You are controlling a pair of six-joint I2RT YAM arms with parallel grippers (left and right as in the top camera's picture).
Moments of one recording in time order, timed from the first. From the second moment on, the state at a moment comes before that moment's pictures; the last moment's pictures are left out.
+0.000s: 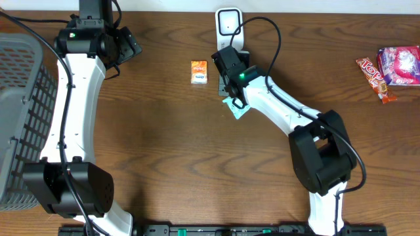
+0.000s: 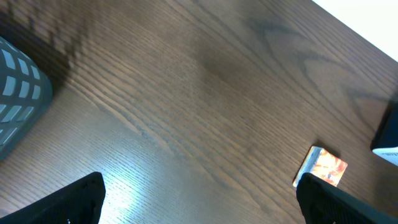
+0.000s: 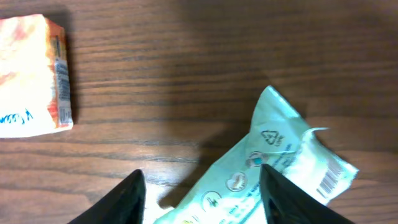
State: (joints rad) left arm 0.00 1.79 1.79 -1.05 -0.15 -0.54; right arm 0.55 2.11 1.56 -0.60 0.26 0.59
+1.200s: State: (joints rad) left arm 0.00 1.79 1.79 -1.05 -0.15 -0.54; right arm 0.57 2.22 1.86 -1.18 0.44 0.67
